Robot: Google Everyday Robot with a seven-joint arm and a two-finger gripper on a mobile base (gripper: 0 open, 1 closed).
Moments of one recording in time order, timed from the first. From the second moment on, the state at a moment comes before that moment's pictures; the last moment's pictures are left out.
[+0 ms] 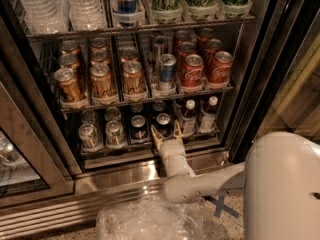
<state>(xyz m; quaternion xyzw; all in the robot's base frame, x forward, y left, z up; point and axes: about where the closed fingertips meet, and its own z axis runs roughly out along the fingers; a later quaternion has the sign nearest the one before) 0.705 -0.043 0.599 -0.08 0.66 0.05 0.75</state>
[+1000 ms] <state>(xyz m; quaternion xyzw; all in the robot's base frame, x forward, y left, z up) 0.730 -0.039 0.592 -0.07 0.66 0.05 0.75</state>
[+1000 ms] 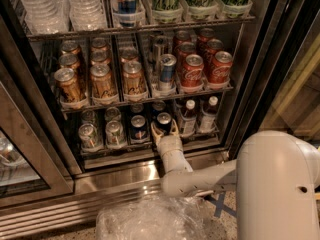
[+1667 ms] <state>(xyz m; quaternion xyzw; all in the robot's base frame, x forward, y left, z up) 0.729 -0.039 0.604 -0.07 0.65 0.06 0.75</state>
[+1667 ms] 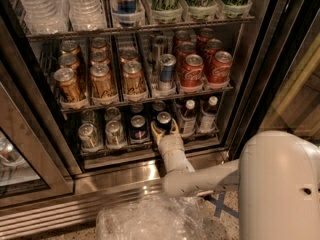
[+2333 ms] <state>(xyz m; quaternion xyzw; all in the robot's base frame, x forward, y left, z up) 0.714 -0.043 0.660 -0.08 0.60 0.10 0.79</state>
